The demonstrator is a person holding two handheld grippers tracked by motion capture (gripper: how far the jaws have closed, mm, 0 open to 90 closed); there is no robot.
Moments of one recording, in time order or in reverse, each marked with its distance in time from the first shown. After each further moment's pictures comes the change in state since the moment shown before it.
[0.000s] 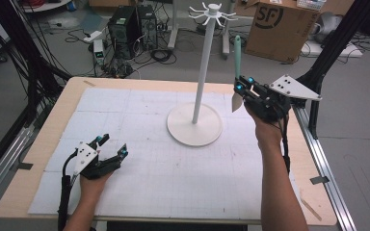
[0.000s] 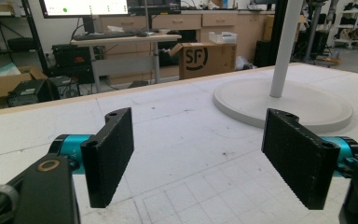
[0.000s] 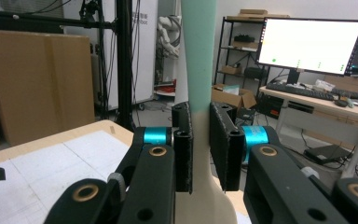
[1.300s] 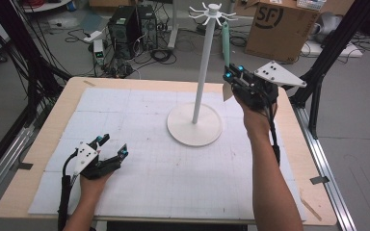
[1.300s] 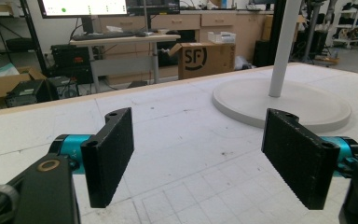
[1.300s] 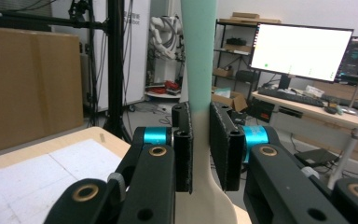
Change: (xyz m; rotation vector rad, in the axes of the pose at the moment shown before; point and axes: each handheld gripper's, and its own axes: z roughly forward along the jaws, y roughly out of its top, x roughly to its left) left arm 0.000 0.000 0.000 0.000 -0.005 0.001; right arm 0.012 0.020 0.029 0.000 -0.047 -0.031
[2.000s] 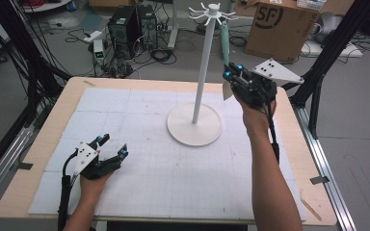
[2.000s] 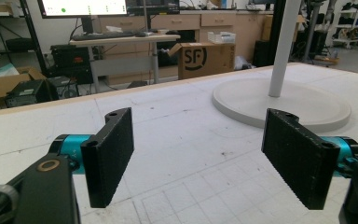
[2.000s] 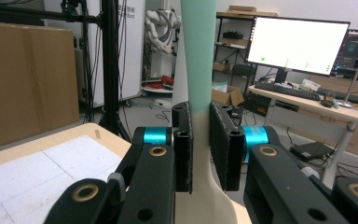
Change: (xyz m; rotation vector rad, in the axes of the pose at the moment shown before) left arm 0.000 0.000 0.000 0.001 -0.002 -0.001; right arm -0.003 0.000 0.008 0.028 -0.013 0.004
